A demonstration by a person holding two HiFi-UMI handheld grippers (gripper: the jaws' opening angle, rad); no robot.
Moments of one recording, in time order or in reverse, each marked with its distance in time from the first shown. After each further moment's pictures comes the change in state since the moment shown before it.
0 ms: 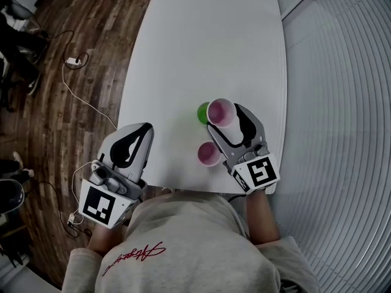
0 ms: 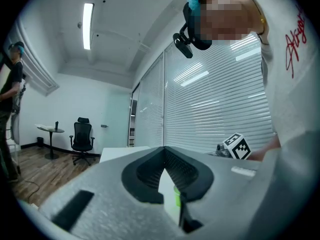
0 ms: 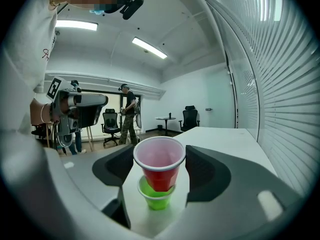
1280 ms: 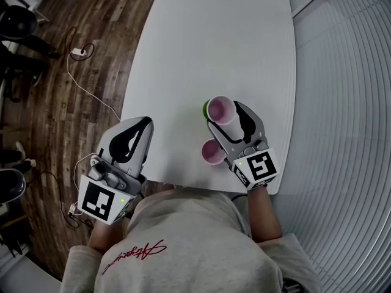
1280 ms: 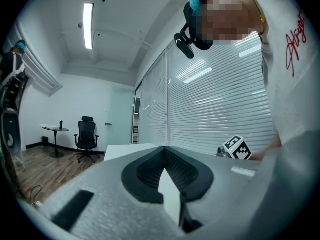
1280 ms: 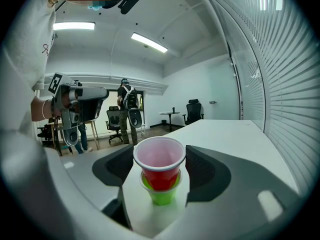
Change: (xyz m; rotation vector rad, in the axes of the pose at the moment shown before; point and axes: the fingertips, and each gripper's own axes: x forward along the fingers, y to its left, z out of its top) left arm -0.003 0.009 -0.016 0.006 0.037 0.040; right arm 0.015 0.004 -0.033 0.038 0.053 0.048
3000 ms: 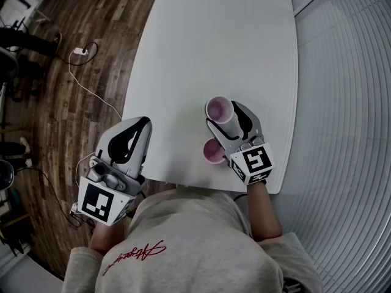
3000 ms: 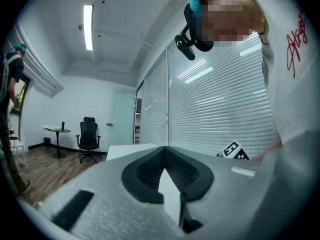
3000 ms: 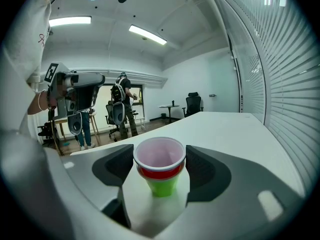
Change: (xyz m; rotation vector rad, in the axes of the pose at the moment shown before) left arm 0.000 0.001 0.003 -0.003 -0.006 0.027; right arm 0.011 -0.005 -0.032 0.009 0.083 -0.003
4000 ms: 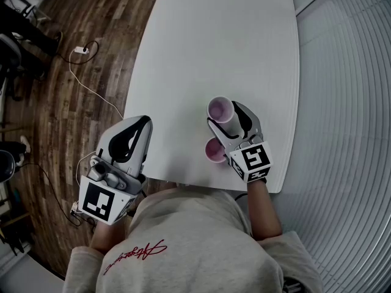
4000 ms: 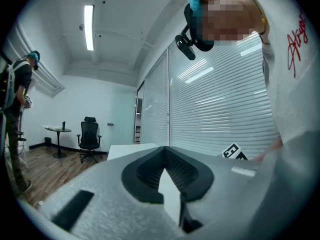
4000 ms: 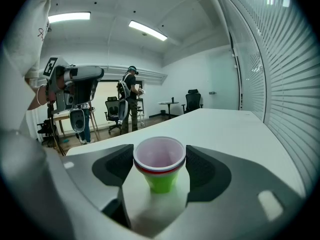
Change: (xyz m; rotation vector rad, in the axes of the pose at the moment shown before) left arm -0.001 0.002 -0.005 0.002 0.012 0.005; right arm 0.006 -0.003 -0.014 -0.009 0.040 -0.008
